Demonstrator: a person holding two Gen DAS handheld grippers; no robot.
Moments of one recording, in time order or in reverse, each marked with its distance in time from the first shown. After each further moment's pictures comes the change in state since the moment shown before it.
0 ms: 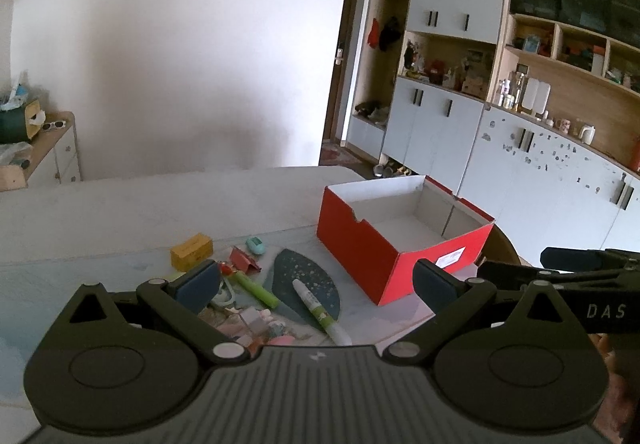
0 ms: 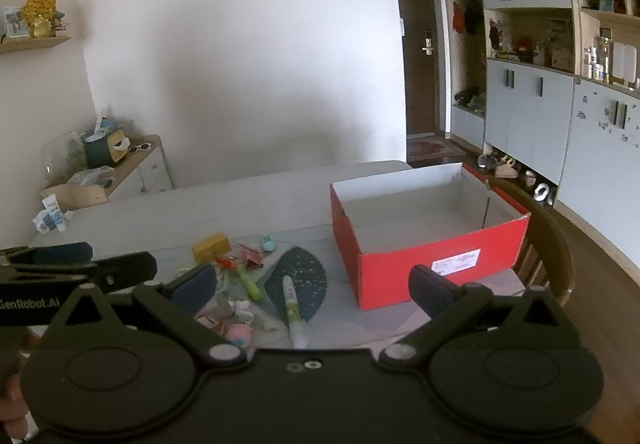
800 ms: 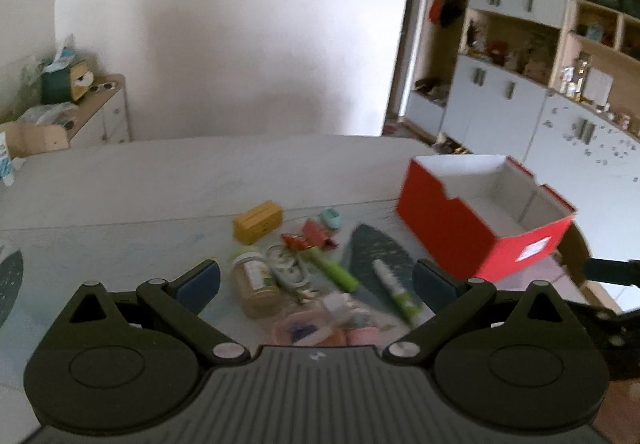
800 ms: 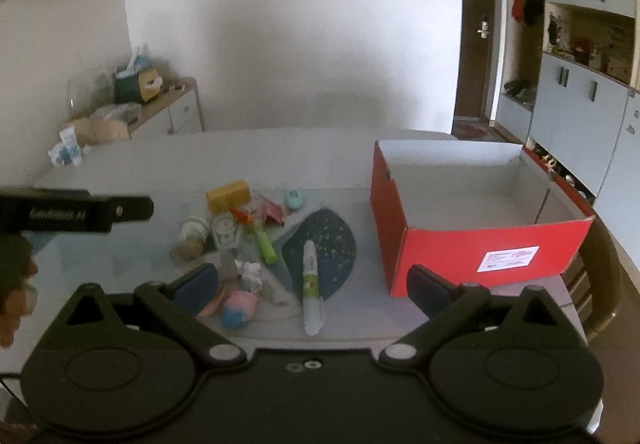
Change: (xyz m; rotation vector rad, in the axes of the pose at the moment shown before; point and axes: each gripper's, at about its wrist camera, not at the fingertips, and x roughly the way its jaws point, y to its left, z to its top) left arm 0.059 0.059 -0.011 -0.072 0.089 0.180; right arm 0.071 0.010 -0.018 -0.151 0.122 0.098
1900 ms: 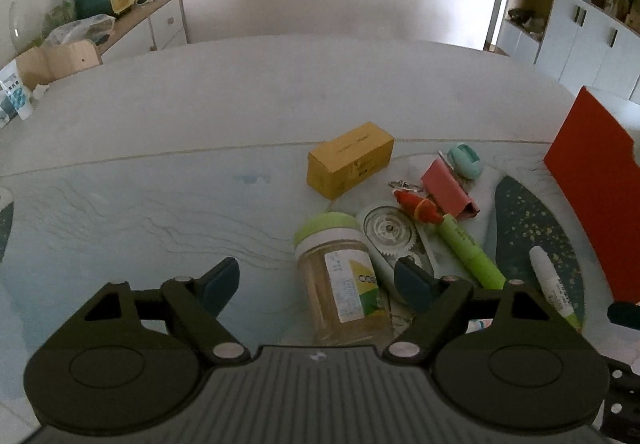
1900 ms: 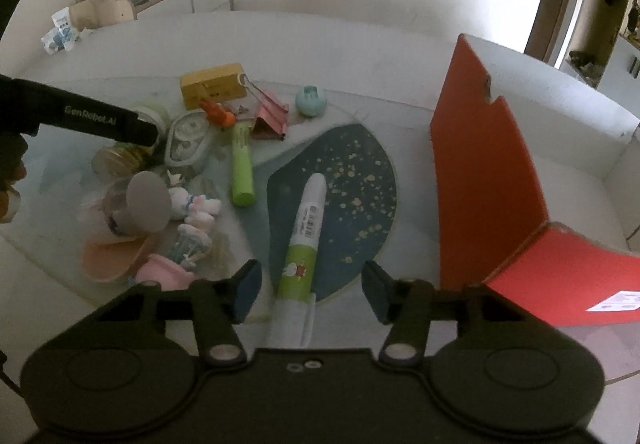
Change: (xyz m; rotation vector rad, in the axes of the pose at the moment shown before) left arm 0.169 0.049 -0.003 -0.078 0.270 0.229; right arm 0.157 -0.010 -0.010 -0.177 0.286 0.082
